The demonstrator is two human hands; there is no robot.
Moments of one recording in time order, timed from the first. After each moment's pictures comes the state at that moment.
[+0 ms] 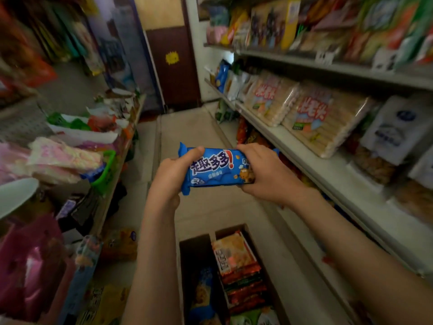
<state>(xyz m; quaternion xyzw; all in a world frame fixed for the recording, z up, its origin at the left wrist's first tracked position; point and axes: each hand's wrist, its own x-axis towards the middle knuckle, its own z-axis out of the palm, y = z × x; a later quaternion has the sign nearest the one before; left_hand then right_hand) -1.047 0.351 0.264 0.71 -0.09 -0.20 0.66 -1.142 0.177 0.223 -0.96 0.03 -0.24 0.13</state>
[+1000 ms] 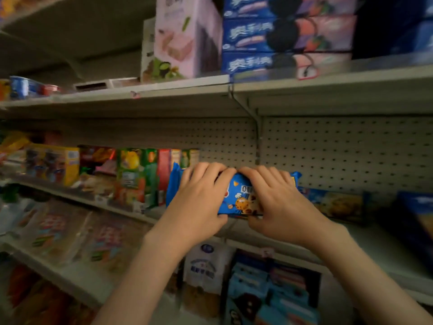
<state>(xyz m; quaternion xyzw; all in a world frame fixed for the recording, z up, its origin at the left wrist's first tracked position) -1.270 0.133 0.428 0.43 -0.76 0.35 0.34 -1.454 0.122 0.438 -0.83 0.39 -0.27 -0.29</state>
